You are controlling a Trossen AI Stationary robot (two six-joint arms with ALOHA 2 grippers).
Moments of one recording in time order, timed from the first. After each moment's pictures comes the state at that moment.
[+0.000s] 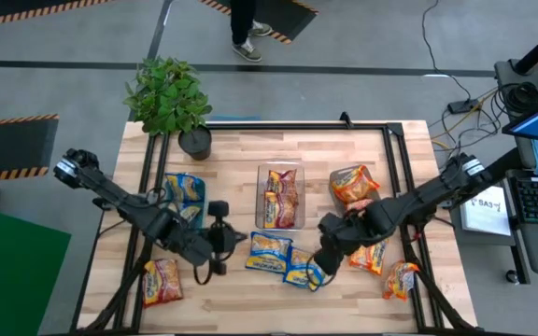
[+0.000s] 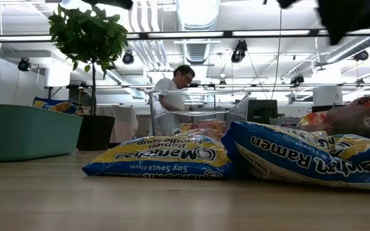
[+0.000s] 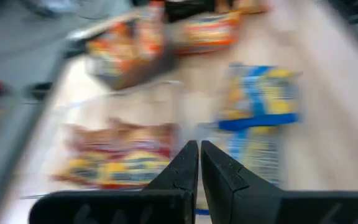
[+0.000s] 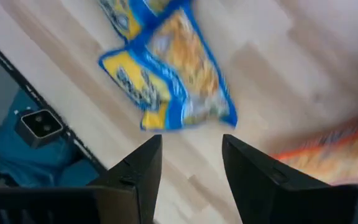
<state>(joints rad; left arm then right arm) -0.56 1.35 1.00 -0.33 -0.62 -0.09 0.45 1.52 1.29 -0.96 -0.06 1.27</state>
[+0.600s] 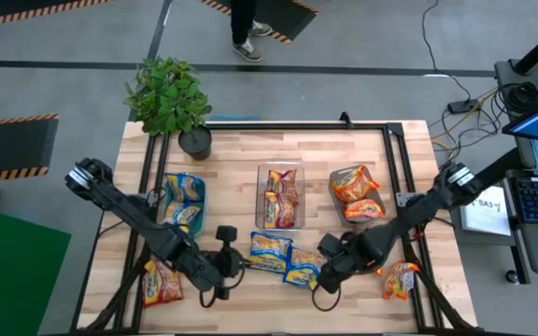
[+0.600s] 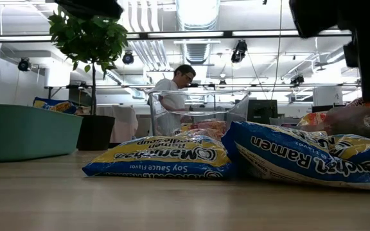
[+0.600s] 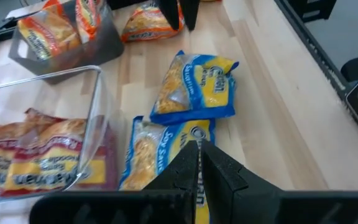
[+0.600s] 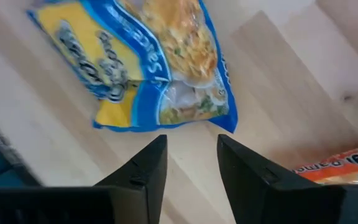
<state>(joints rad) -0.65 1.53 1.00 -0.19 -0.56 -0.22 0.57 1.65 1.15 -0.79 0.05 1.26</state>
